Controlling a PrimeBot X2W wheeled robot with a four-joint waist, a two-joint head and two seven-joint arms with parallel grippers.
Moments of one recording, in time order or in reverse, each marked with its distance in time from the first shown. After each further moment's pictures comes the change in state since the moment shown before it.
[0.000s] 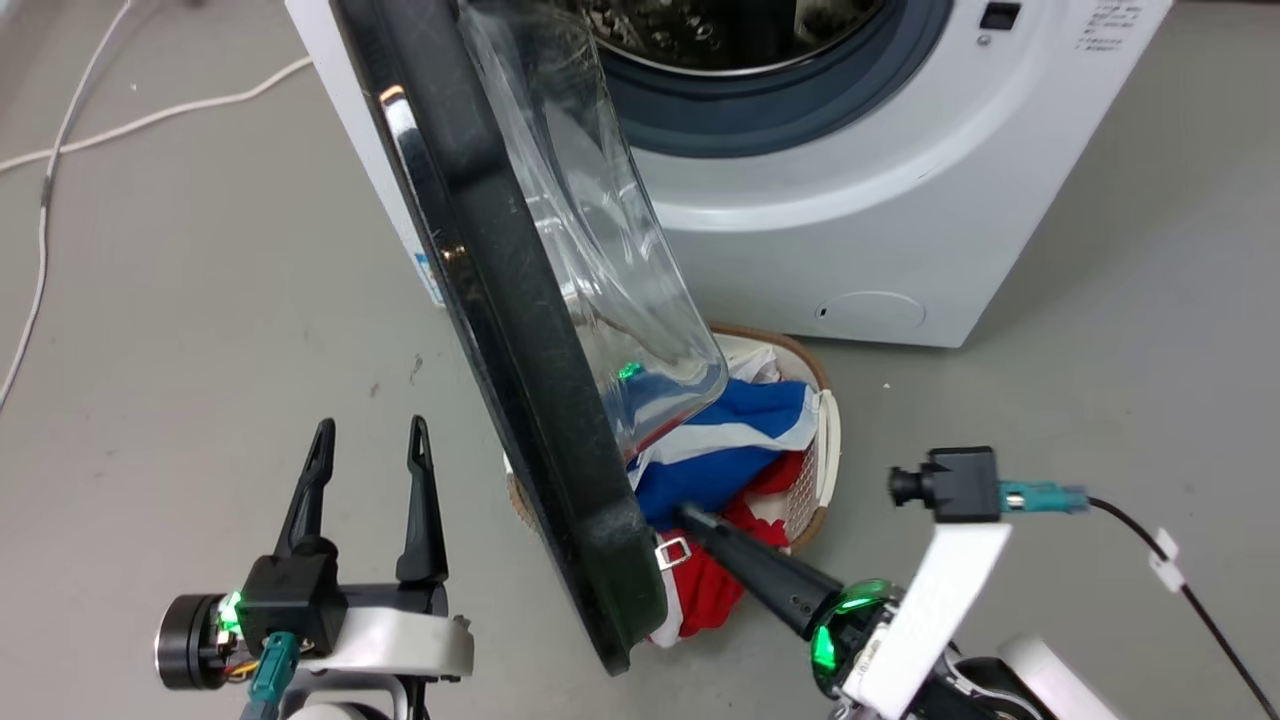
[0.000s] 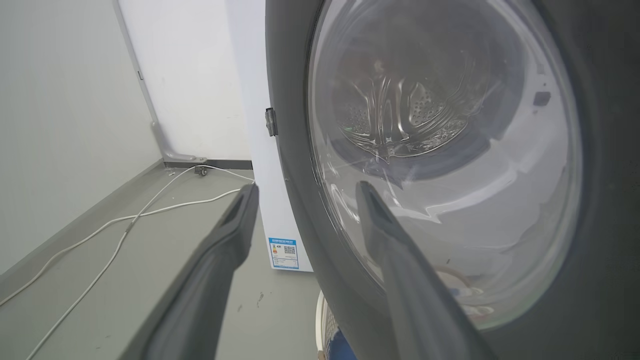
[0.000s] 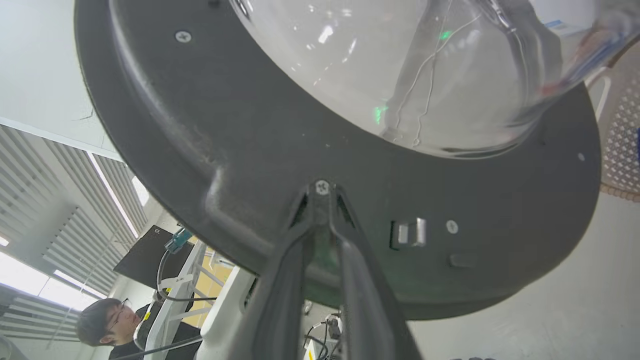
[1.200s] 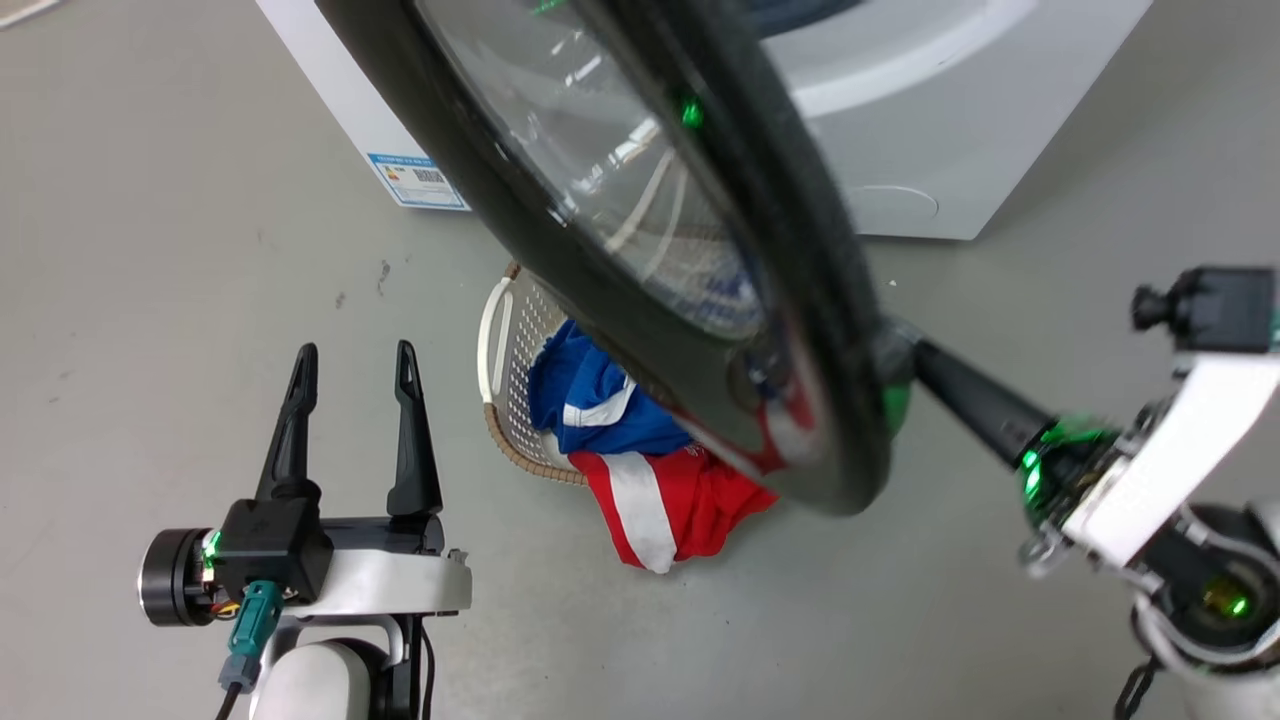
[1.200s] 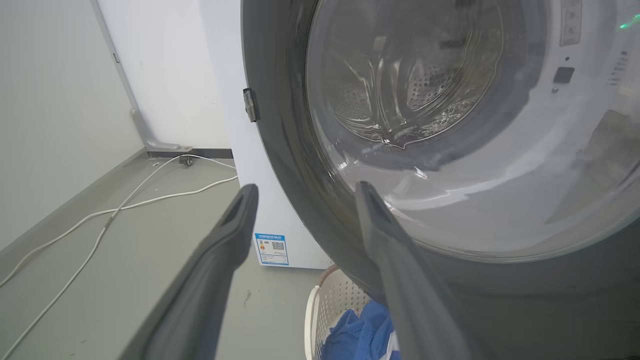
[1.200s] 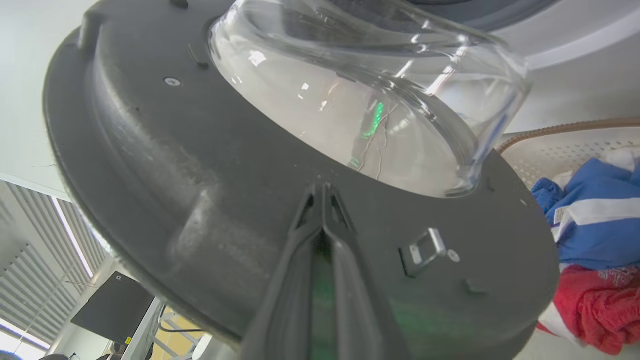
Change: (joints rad) left arm -0.091 0.000 0.003 -0.029 -0.010 0.009 0.000; right arm -0.108 -0.109 -0.352 -0.088 0.043 0.000 0.197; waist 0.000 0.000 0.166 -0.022
